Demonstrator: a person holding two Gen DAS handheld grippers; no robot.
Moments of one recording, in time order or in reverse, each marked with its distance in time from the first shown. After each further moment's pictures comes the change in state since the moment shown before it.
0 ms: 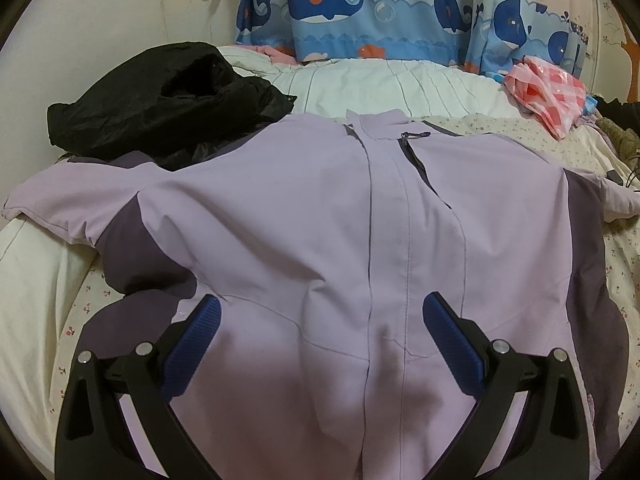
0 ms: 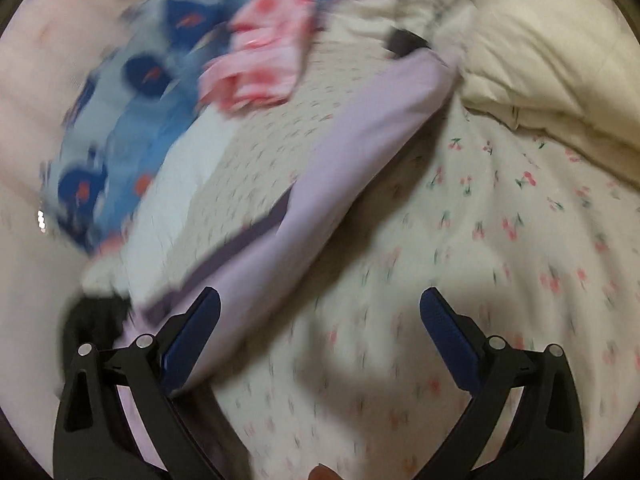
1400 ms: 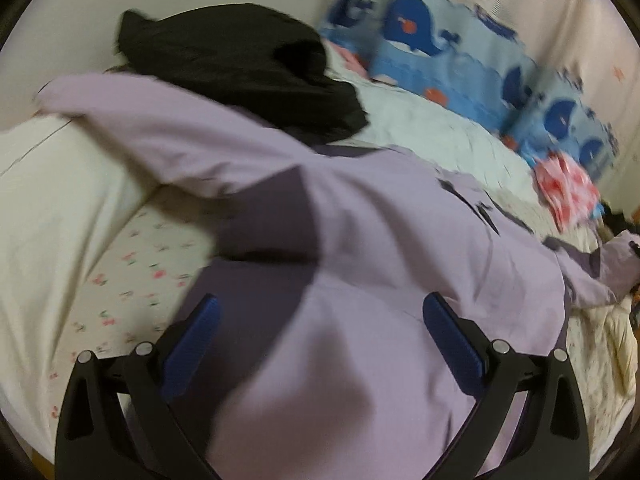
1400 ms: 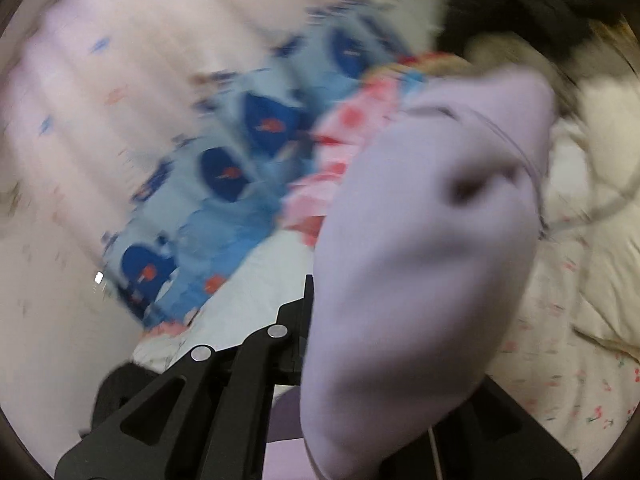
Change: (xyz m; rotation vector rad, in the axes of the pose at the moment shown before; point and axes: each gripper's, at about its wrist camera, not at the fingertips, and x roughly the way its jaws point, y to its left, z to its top) left arm -0.033 0.144 -0.011 -0.360 -0.011 -0.097; right arm -0.051 0.129 0.072 -0.269 -0.352 0.276
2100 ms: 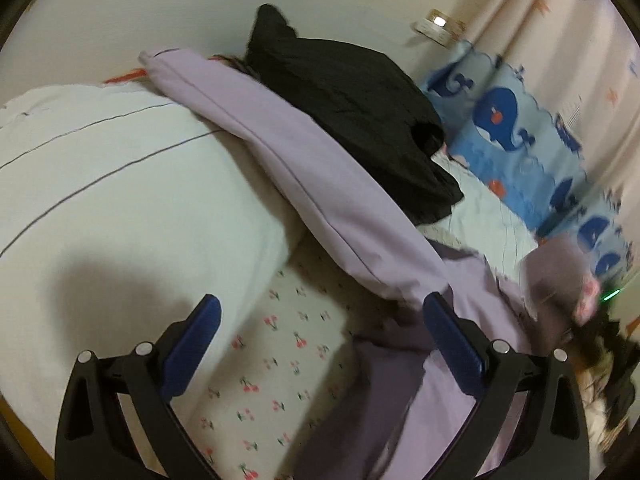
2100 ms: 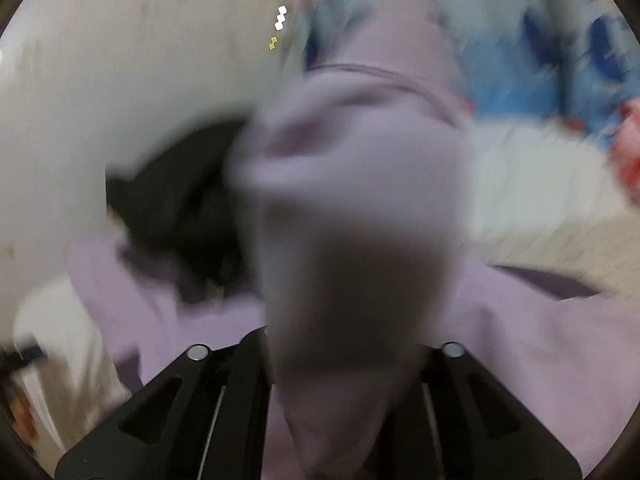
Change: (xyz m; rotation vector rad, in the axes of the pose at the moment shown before) left arm -0.036 0.163 0.059 -0.300 -0.090 0.032; right arm 0.133 0.363 -0.372 -0.660 0.649 0.295
